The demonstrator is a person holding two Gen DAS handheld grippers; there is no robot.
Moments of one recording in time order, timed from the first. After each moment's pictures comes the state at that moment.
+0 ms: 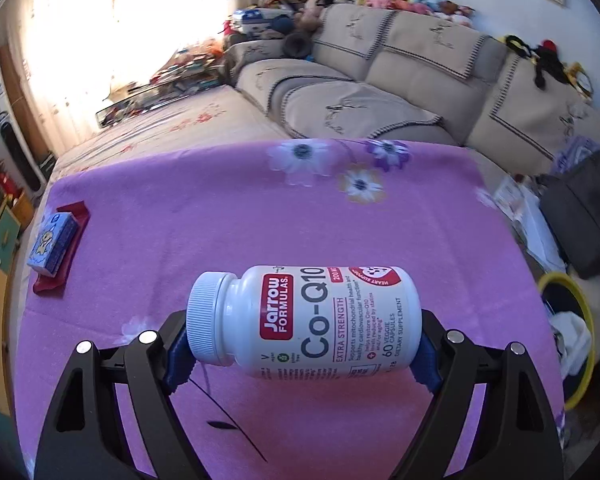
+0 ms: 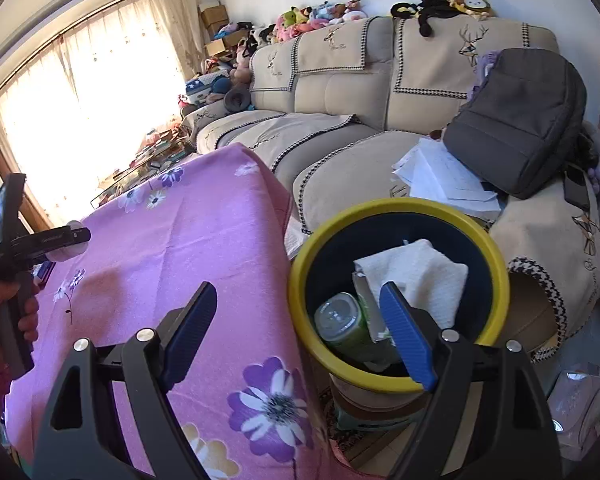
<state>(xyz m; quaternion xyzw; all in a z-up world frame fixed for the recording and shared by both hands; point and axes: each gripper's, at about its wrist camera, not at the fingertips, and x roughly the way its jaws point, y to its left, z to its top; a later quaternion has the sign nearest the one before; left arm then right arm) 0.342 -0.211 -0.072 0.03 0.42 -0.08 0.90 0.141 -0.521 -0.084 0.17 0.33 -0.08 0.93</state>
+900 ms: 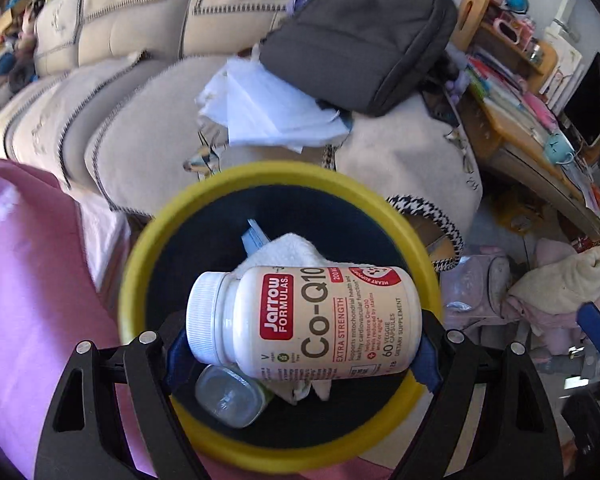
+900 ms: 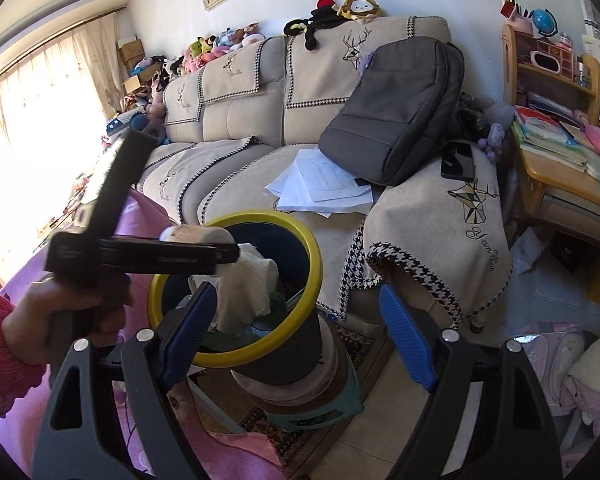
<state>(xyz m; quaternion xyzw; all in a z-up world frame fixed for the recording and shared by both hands) 0.269 -0.595 -0.147 0.19 0.49 -0.42 0.74 0.048 -0.624 -0.082 0.19 0.31 -0.22 0.91</state>
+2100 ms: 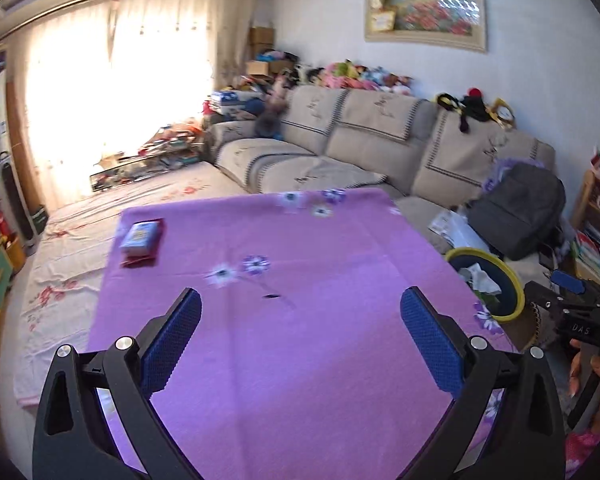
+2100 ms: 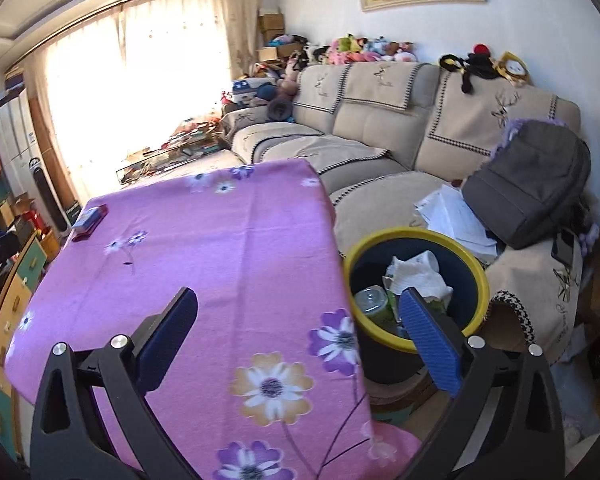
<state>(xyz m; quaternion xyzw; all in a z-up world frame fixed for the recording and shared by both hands) 0.085 -0.094 0.018 0.02 0.28 -0.12 0.95 0.069 -0.426 -0.014 0.06 0.31 -0.02 0.95</state>
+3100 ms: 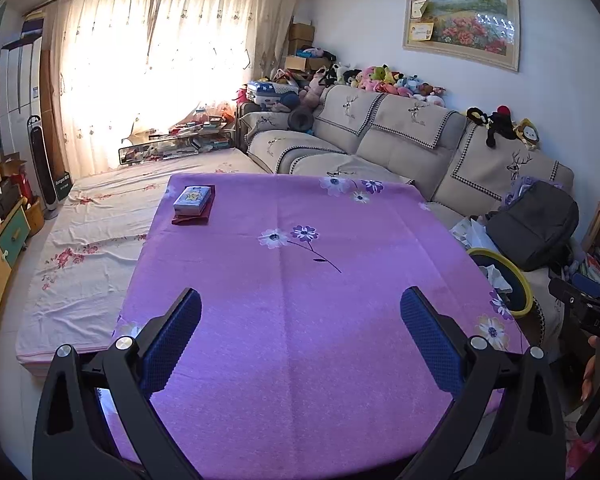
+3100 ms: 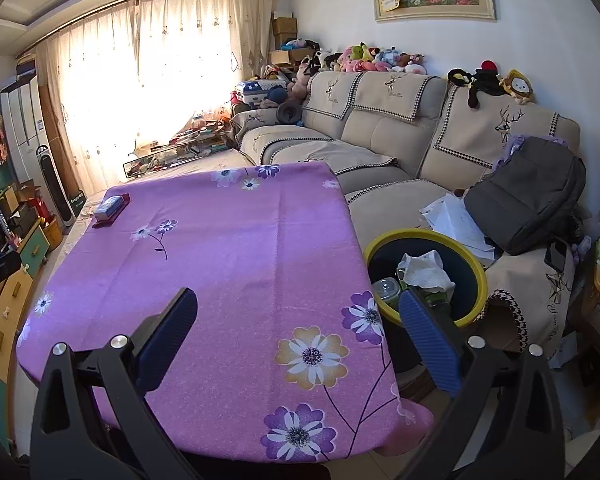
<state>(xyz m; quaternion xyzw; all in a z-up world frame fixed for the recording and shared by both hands) 0.039 -0.046 0.001 -0.02 0.29 -0.08 0.95 0.033 -0.395 -0.002 0.04 0.30 -0.02 0.95</state>
